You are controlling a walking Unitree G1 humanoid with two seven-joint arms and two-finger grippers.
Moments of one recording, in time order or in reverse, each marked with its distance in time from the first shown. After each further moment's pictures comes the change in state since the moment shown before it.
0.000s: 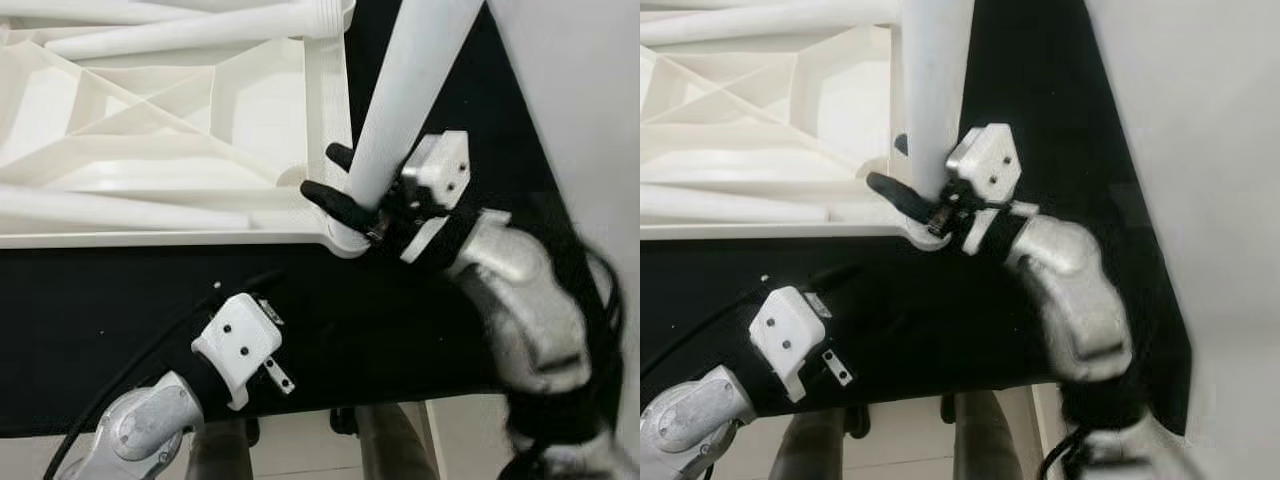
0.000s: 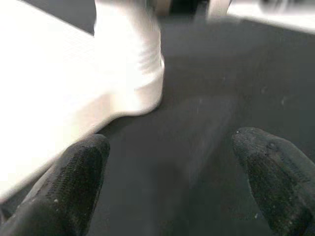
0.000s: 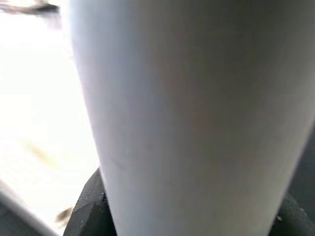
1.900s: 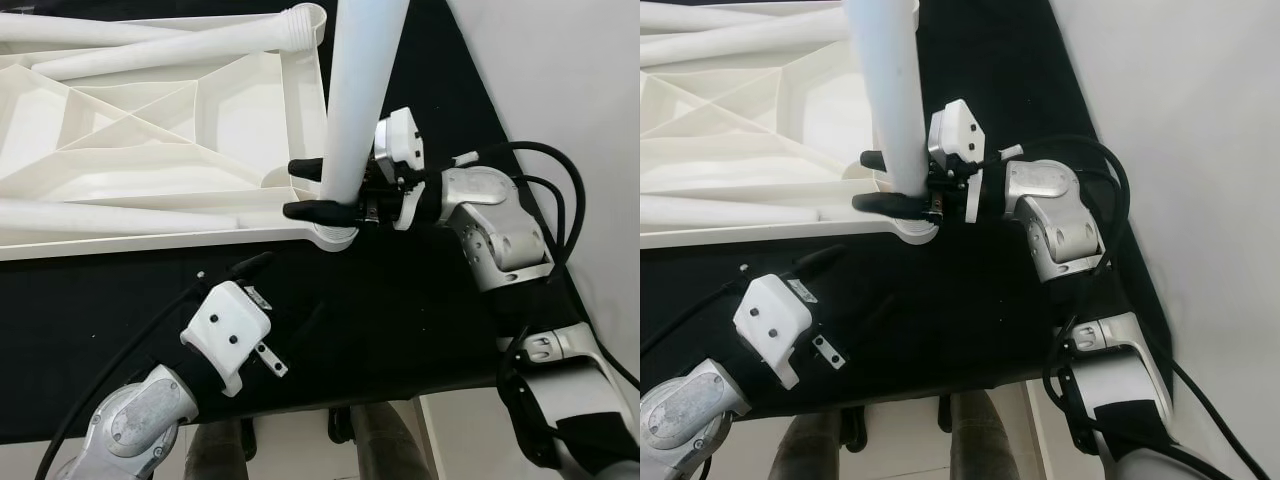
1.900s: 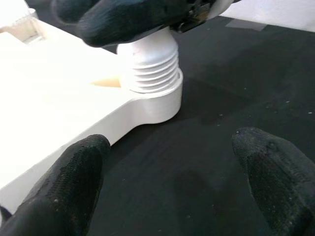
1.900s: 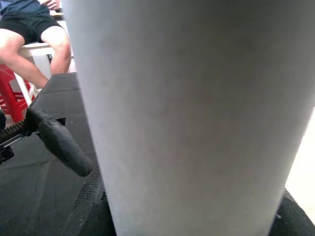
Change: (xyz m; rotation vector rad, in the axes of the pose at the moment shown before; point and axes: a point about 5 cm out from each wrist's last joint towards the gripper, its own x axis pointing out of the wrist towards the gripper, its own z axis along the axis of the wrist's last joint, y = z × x) left arm -0.004 0.012 0.004 0.035 -0.010 0.130; right arm 0.057 -0.040 0.012 -0.087 -0.034 0.961
